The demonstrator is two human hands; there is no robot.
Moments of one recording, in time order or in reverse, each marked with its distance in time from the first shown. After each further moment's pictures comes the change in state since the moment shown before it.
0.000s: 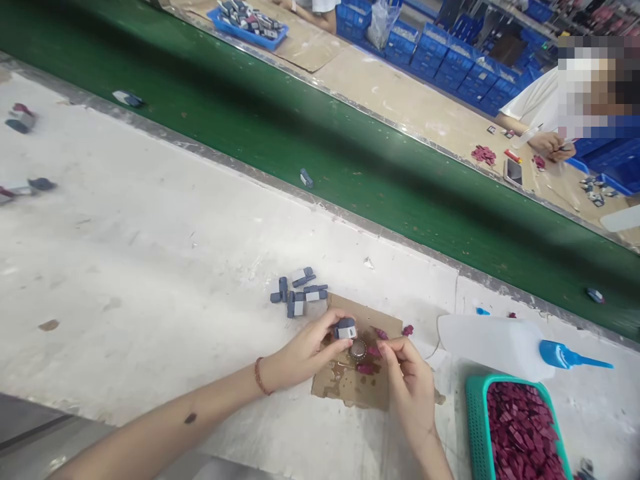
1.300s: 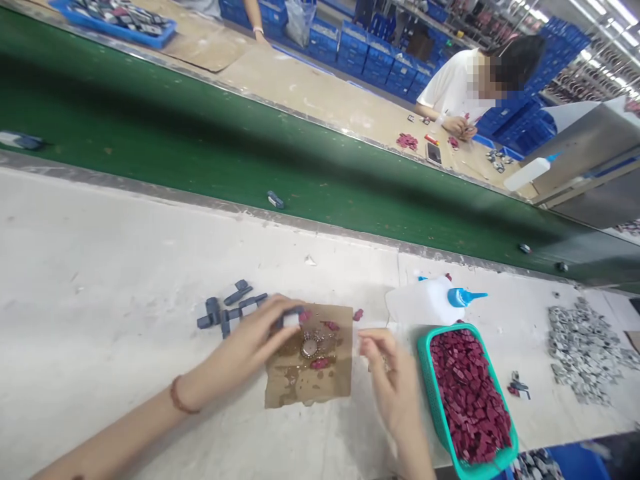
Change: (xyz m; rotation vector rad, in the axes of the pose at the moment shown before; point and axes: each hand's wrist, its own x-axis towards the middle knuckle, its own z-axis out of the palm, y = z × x) left_hand 0.014 0.023 -0.014 0.472 0.009 0.162; right_hand -0.030 -0.008 -0.039 -0.005 0.161 0.052
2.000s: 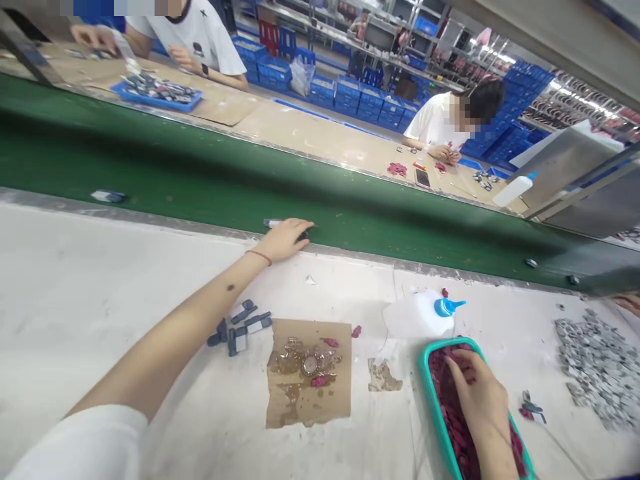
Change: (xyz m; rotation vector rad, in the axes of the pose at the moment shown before) left_hand 0.190 -0.029 -0.057 0.447 0.145 0.139; right_hand -0.004 0.089 -0.121 -0.567 0.427 0.109
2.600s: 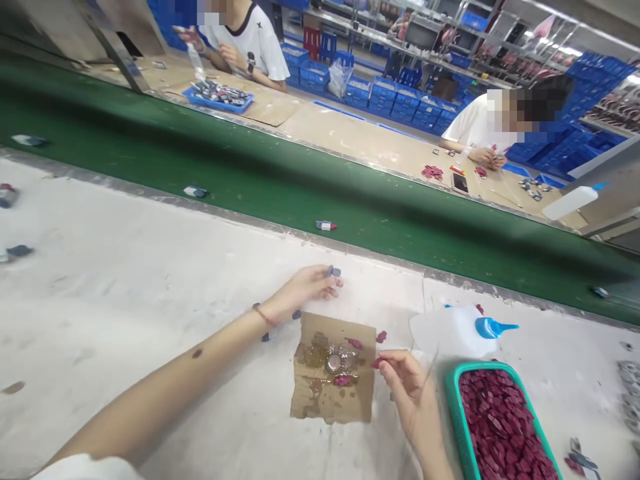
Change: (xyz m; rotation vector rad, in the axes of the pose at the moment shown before) left_hand -0.101 0.055 0.007 -0.861 -0.055 -0.382; right_hand -0.035 -0.124 0.058 0.707 -0.467 -0.087
